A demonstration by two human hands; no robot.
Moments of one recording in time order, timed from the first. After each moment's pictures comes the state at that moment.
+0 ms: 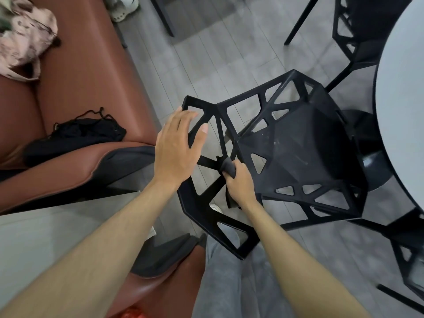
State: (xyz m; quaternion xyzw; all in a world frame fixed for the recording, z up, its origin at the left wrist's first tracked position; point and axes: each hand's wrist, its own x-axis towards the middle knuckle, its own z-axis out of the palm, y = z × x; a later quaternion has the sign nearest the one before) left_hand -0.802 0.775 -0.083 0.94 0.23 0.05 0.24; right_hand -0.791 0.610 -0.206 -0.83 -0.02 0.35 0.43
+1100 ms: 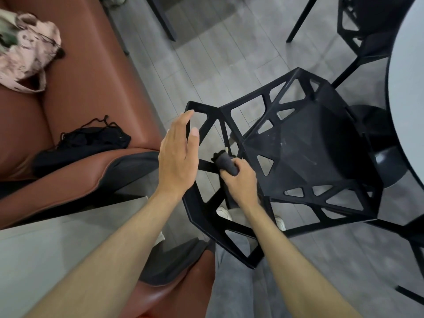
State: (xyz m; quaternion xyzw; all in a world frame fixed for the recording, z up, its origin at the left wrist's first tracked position) left_hand -0.804 0.775 -0.080 0.90 0.27 0.07 0.35; right_hand -0.787 0.630 -0.181 -0.83 -0.01 0.28 0.48
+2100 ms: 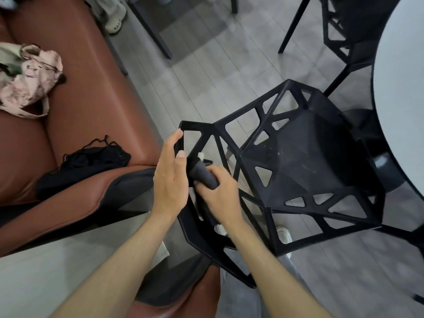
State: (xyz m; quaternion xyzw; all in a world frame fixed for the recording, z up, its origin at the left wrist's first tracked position) left_hand -0.805 0.775 -0.076 0.86 0.28 0.07 0.42; right_hand -0.787 0.657 -0.130 -0.76 -0.04 0.28 0.59
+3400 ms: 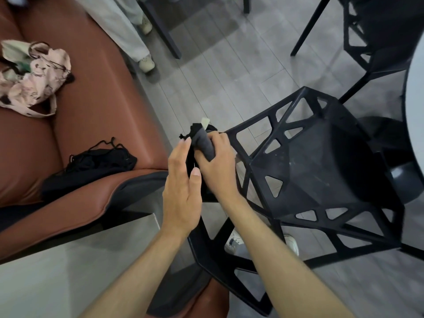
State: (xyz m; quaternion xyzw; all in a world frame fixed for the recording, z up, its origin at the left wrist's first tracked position) left_hand -0.806 0.776 -0.076 0.88 0.26 0.07 0.39; right_hand -0.714 0.724 -0.130 -0.76 -0.09 0.14 0.63
